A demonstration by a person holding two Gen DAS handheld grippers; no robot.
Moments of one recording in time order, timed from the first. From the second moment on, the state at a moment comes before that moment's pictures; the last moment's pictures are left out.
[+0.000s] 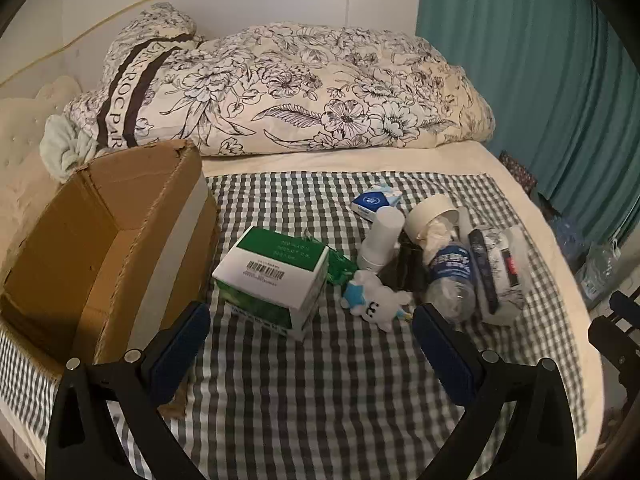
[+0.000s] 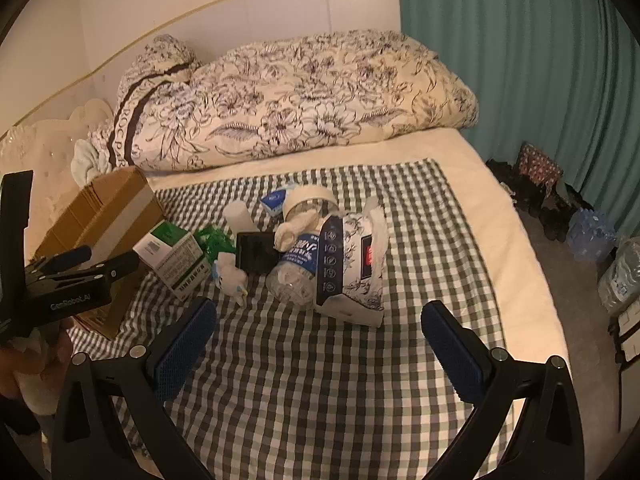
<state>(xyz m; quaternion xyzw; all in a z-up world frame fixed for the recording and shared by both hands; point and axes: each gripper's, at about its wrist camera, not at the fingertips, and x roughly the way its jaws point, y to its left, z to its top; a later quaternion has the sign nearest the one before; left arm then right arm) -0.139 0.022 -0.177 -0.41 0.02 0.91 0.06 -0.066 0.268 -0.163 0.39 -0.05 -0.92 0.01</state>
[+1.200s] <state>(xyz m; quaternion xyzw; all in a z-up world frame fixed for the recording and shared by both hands) -0.226 0.026 -0.269 -0.41 0.14 0.90 0.06 -0.160 0.282 -0.256 0.44 -0.05 -0.89 -0.02</state>
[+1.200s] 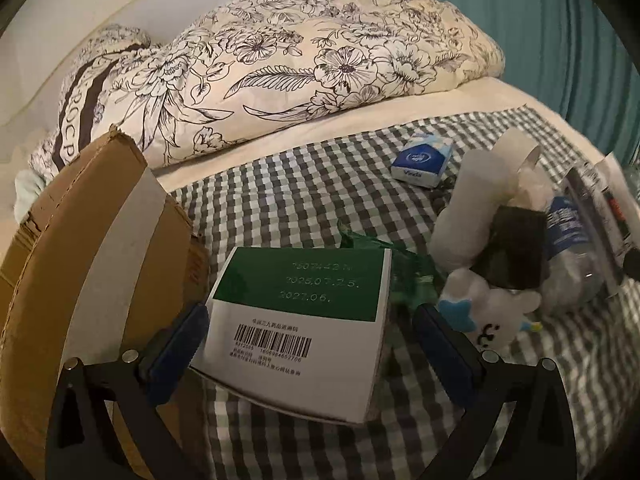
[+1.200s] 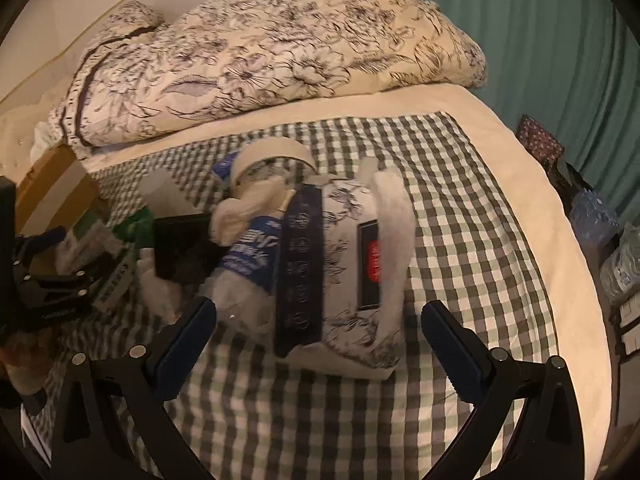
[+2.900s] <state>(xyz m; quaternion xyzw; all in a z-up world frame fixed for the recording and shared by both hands) -0.251 0.012 -0.270 -0.42 0.01 0.91 0.03 -0.148 0.278 -0.242 0.45 -0.08 -0.89 0.02</state>
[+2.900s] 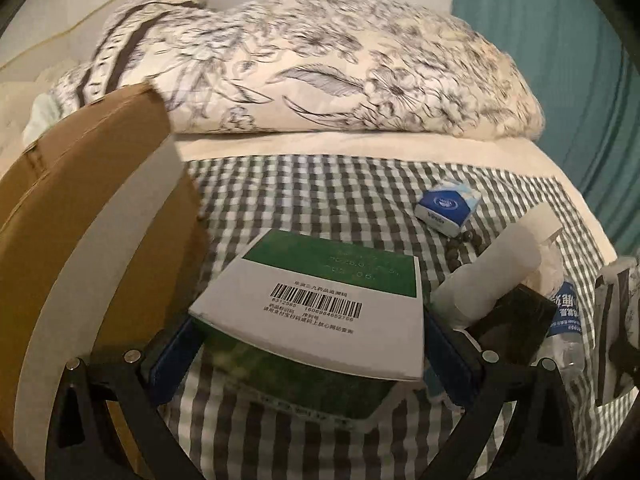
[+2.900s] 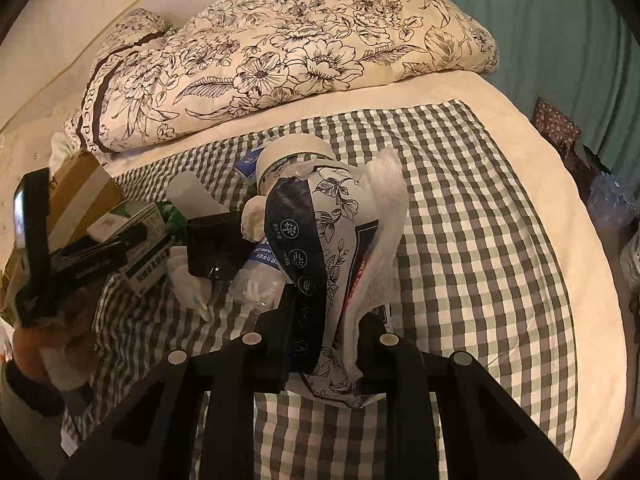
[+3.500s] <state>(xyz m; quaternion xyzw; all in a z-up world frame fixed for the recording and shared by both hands) -0.223 0.013 -0.235 -0.38 -0.02 0.92 0.04 -0.138 0.273 -0.213 0.43 -0.08 -0.90 0.02</state>
